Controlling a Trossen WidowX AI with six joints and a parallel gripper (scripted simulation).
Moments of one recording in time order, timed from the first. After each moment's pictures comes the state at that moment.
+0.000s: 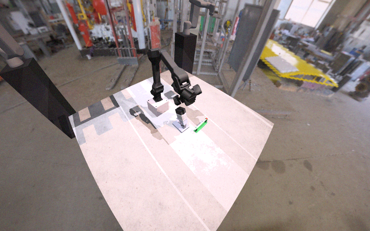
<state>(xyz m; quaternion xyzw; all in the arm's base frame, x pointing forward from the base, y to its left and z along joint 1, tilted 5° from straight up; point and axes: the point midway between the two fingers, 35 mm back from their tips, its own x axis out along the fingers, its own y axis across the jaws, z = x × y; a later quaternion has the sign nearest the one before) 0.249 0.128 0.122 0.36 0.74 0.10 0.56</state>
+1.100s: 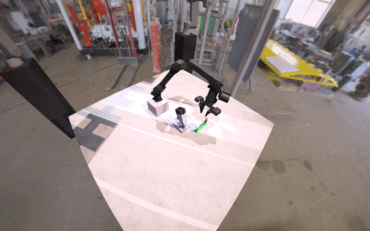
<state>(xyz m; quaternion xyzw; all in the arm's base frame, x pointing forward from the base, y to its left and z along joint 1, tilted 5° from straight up) 0.356 0.183 0.062 -0.58 0.51 0.49 0.40</state>
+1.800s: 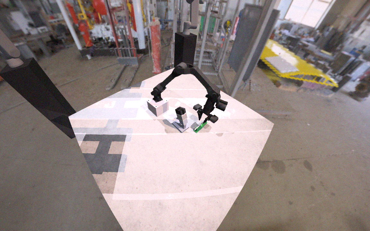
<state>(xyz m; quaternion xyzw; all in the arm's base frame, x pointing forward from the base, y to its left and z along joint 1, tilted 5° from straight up) 0.357 0.183 -0.009 -0.59 0.51 0.50 0.38</state>
